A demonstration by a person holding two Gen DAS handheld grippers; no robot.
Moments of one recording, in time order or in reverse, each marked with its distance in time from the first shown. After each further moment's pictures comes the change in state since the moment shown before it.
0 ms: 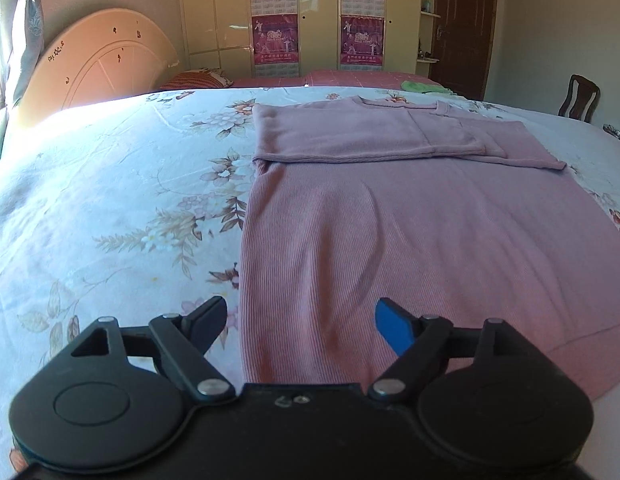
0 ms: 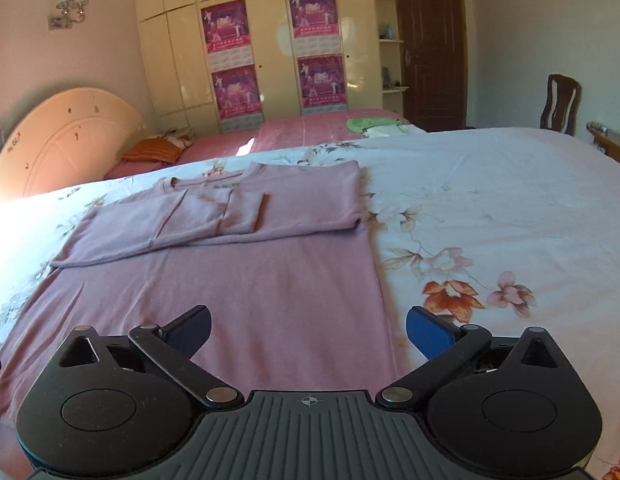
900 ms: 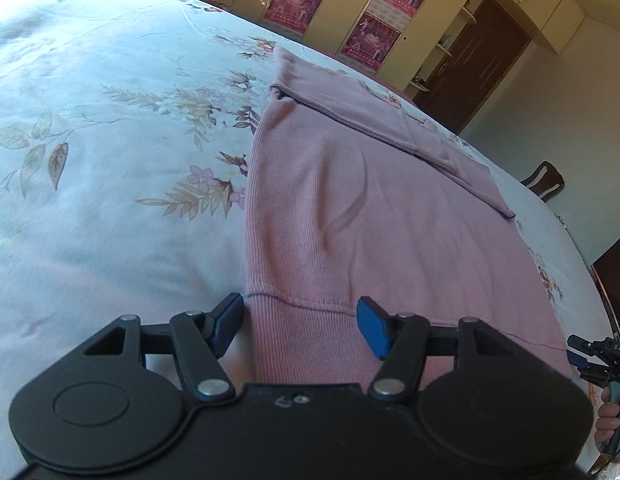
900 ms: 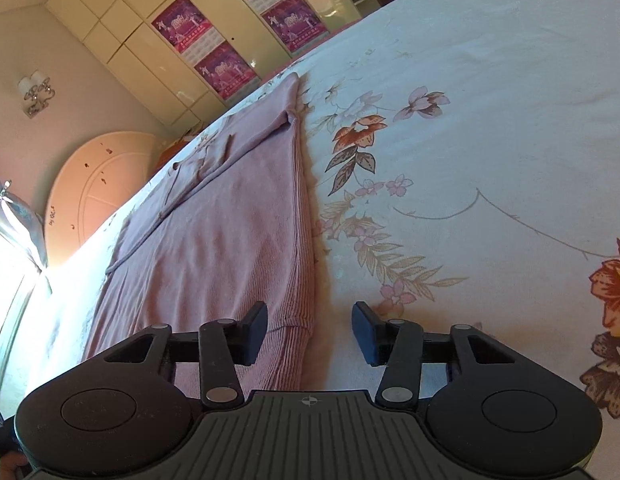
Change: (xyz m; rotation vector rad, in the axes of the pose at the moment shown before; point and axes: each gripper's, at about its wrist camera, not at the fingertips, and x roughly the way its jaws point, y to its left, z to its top) left arm 0.001 0.064 -0.049 -0.373 0.077 -0.304; right arm -0.028 -0.115 -0.070 0.424 0.147 0.256
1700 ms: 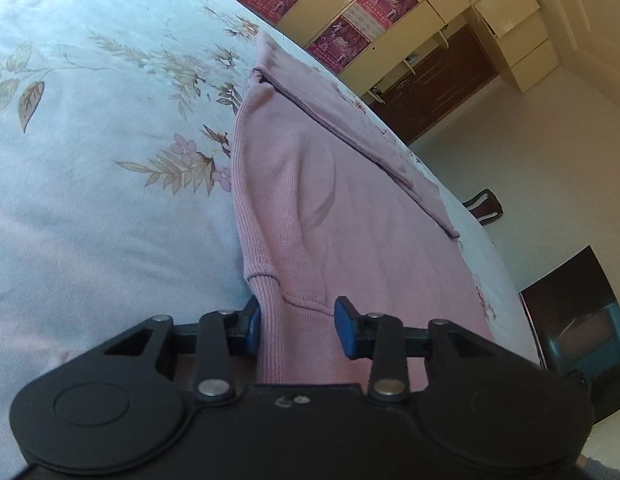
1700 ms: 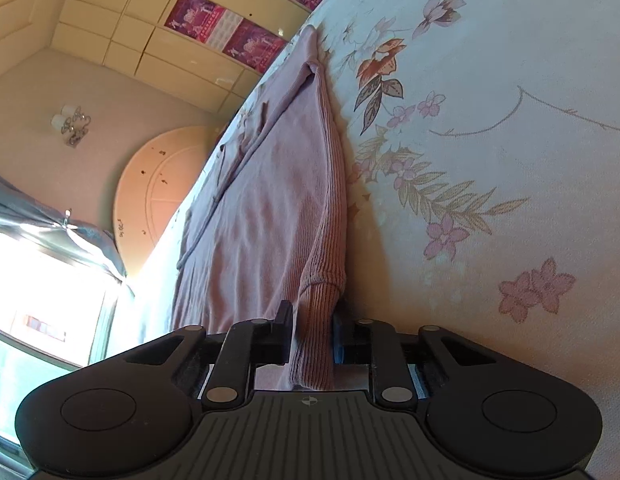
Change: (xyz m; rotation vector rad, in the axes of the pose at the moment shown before) left arm 0.008 0.029 -0.011 -0.123 0.013 -0.217; right arm 0.010 -0.023 -0.010 0.174 0.140 0.236
